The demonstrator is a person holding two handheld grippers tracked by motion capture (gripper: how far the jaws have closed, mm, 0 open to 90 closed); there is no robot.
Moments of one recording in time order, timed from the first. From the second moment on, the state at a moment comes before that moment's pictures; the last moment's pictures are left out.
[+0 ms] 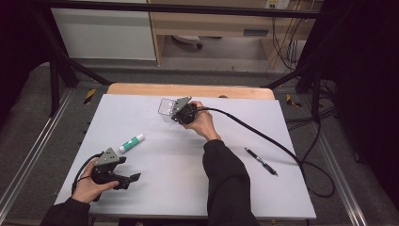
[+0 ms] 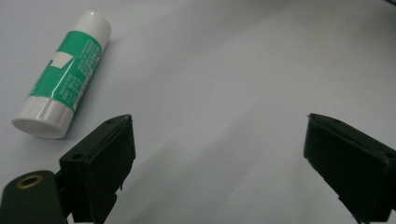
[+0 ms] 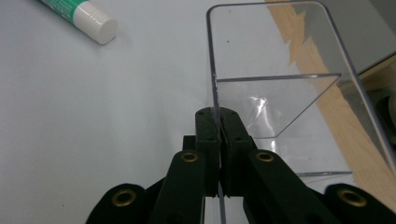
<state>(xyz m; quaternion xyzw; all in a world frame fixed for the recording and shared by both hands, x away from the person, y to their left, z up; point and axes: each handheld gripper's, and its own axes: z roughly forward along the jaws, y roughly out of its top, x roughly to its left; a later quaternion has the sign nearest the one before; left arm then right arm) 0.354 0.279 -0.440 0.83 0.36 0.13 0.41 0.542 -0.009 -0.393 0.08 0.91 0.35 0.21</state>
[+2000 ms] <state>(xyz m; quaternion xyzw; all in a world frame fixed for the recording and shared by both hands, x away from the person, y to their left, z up) 0.350 0.272 -0.441 0.84 0.35 0.12 0.40 0.459 -0.086 -0.382 0.02 0.93 0.38 0.04</state>
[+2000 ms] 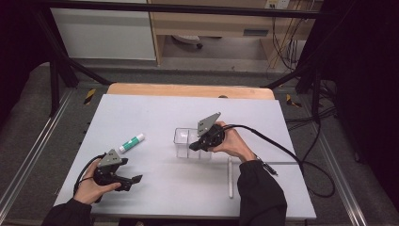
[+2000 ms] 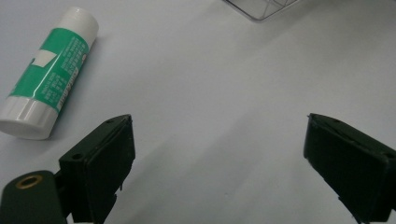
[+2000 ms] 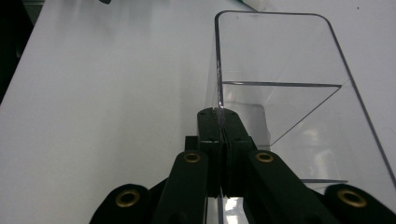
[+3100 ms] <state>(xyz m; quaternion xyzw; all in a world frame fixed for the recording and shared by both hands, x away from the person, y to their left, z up) 0.350 0.271 -0.442 0.84 0.35 0.12 0.40 0.424 -0.115 -0.355 0.19 0.87 0.45 0.10</state>
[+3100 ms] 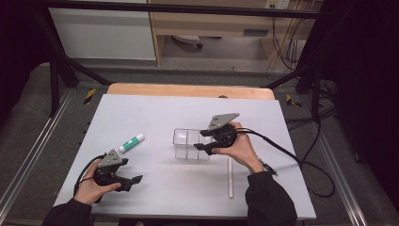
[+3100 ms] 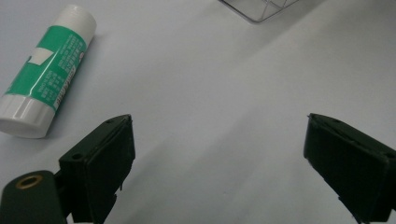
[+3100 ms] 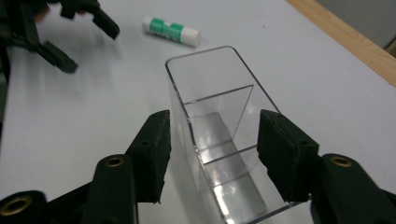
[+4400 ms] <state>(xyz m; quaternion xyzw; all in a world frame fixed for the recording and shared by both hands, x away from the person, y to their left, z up) 0.348 0.269 -0.442 0.84 0.35 0.12 0.40 0.382 -0.164 -0.413 0.32 0.83 0.45 0.12</state>
